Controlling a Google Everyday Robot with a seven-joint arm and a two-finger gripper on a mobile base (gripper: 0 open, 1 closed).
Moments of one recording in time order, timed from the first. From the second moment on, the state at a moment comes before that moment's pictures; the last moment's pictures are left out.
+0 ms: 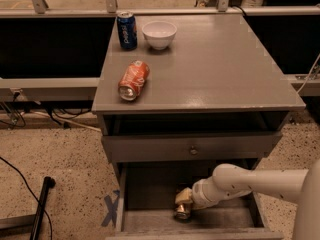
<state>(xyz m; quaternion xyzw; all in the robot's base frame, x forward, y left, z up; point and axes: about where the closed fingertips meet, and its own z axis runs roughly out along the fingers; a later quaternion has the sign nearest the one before) 0.473 -0.111 0.377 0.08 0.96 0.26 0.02</state>
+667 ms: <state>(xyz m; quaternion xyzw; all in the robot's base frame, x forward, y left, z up) 0.473 -0.114 0.378 0.09 0.96 0.27 0.02</state>
